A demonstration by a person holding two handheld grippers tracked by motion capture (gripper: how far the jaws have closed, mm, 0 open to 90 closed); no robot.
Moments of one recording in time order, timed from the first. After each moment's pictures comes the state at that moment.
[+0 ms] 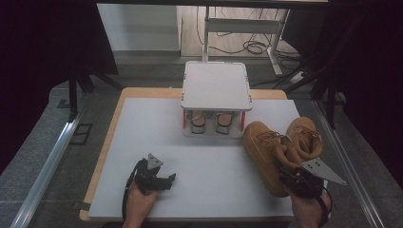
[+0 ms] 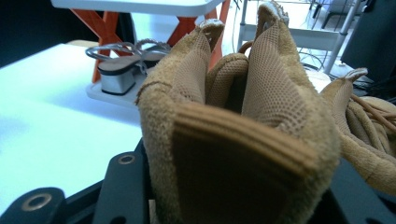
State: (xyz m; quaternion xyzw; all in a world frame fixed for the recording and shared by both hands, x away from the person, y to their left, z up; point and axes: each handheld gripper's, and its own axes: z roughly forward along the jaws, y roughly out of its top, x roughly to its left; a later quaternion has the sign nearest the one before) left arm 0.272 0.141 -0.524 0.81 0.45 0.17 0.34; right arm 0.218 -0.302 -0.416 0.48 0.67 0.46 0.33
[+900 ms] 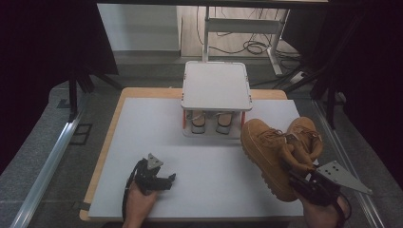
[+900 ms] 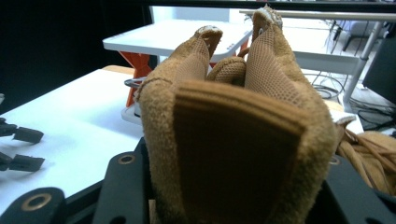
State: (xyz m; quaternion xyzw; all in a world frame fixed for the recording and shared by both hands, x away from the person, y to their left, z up) left arm 0.272 0.141 -0.525 0.81 0.45 0.17 0.34; right arm 0.192 -0.308 -0.376 0.44 0.67 0.51 0.32
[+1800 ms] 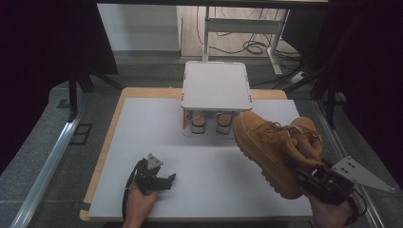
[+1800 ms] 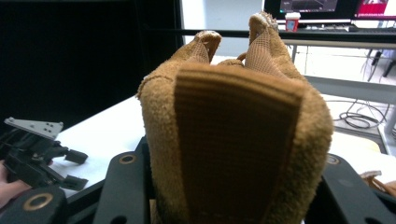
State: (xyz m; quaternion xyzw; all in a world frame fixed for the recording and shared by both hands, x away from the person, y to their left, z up) left arm 0.272 0.141 -0.524 0.81 0.45 0.17 0.34; right arm 0.186 -0.313 -0.341 0.39 0.66 0.57 0.30
